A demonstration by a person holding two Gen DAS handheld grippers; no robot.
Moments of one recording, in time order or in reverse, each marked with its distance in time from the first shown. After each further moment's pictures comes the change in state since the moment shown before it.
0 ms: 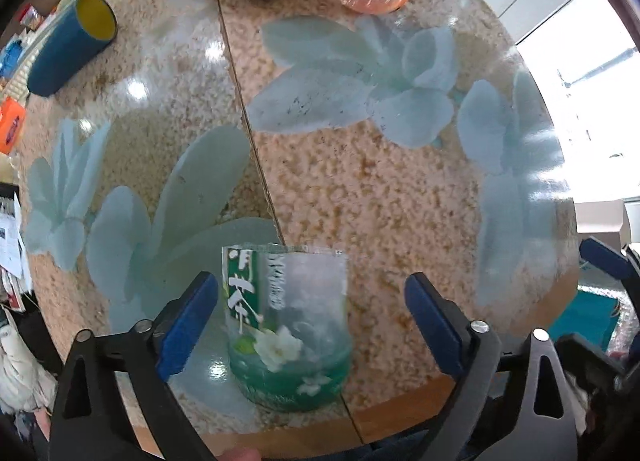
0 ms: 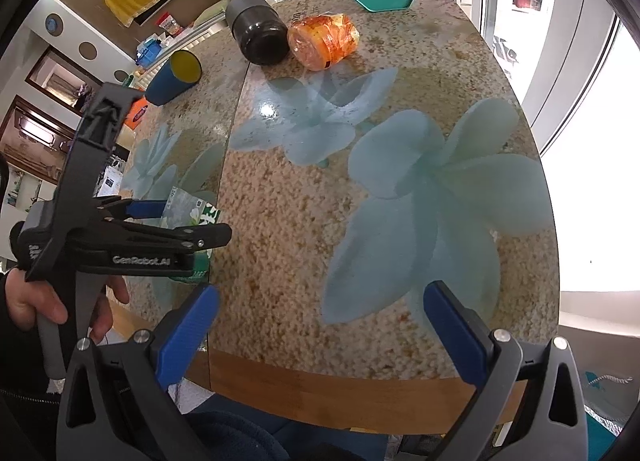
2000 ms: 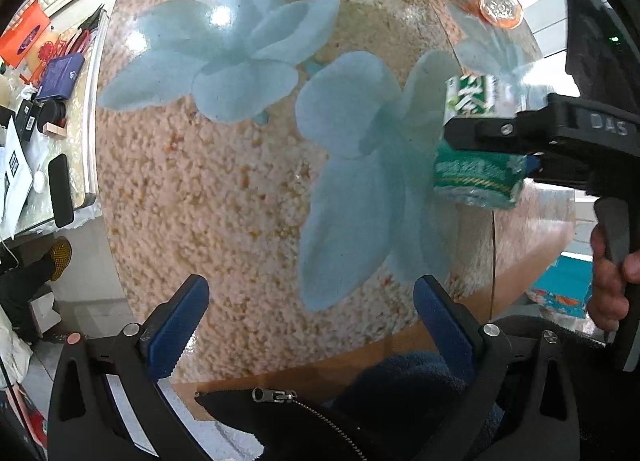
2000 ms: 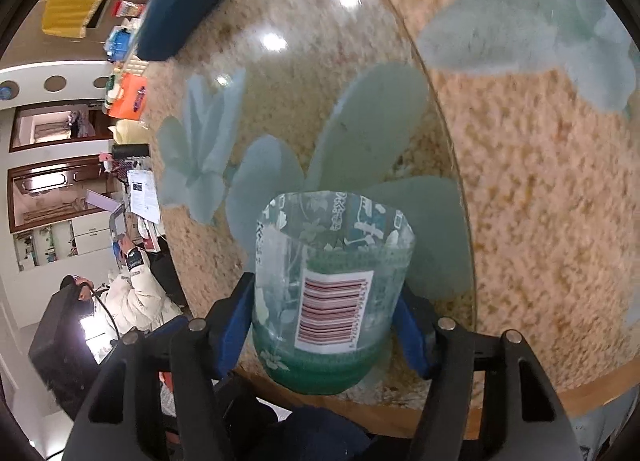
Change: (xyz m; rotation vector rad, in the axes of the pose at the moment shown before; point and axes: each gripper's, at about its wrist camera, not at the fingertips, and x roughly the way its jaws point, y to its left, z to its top) left arm -0.018 0.223 -0.114 -0.120 0.069 -0.163; right arm 0.127 0.144 0.076 0.266 0.319 0.154
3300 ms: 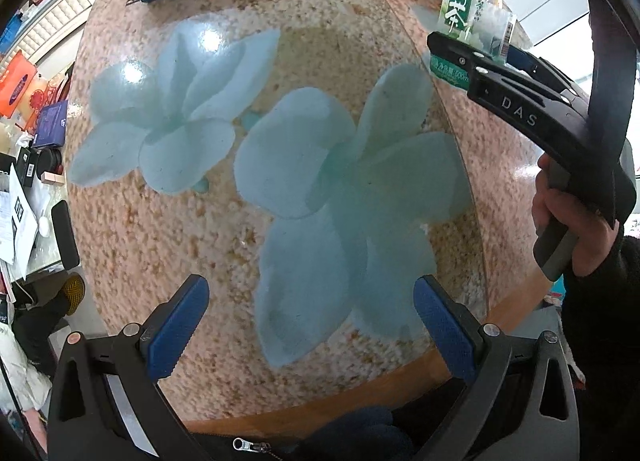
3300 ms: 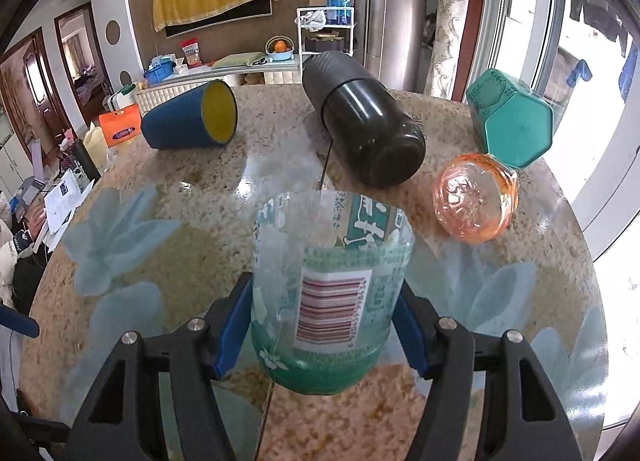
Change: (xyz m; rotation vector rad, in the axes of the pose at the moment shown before) left arm 0.020 -0.056 0.027 0.094 -0.053 0.062; right arm -0.011 -0.023 0.008 -0.540 -0.700 -0.379
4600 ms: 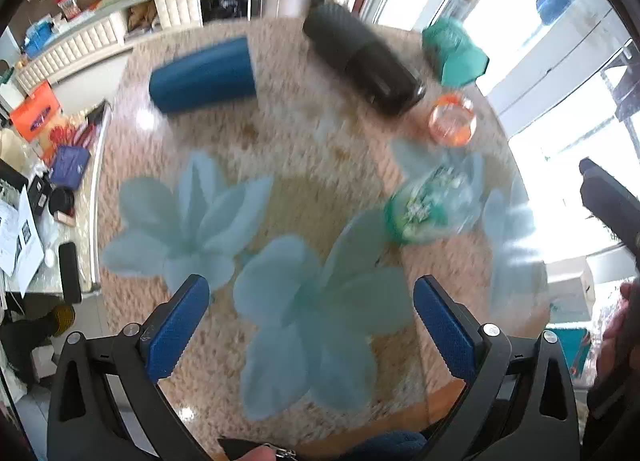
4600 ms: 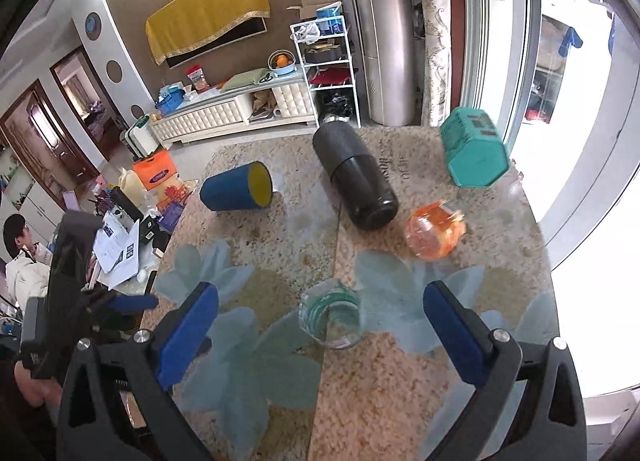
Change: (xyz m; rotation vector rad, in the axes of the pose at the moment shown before) left arm -0.087 -0.014 0.058 -0.086 -0.284 -0.015; right arm -0.120 -0.030 0.065 0.150 0.071 0.106
